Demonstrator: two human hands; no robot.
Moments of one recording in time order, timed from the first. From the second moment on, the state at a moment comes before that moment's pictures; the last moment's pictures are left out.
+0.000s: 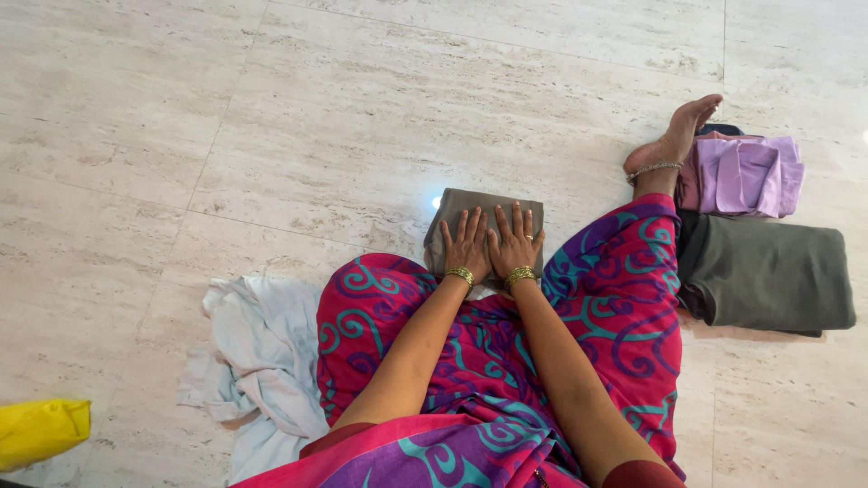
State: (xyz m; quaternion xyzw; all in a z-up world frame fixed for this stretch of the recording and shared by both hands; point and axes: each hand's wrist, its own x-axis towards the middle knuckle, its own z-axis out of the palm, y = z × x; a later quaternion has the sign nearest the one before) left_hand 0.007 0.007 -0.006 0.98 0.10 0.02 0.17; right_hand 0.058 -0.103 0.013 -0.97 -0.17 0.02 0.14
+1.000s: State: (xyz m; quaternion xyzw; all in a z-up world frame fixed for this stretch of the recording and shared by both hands) left_hand -0.004 0.016 -0.005 0.94 0.29 0.03 0.18; right_hand 0.043 -0.132 -0.005 -0.98 -0.08 0.02 0.16
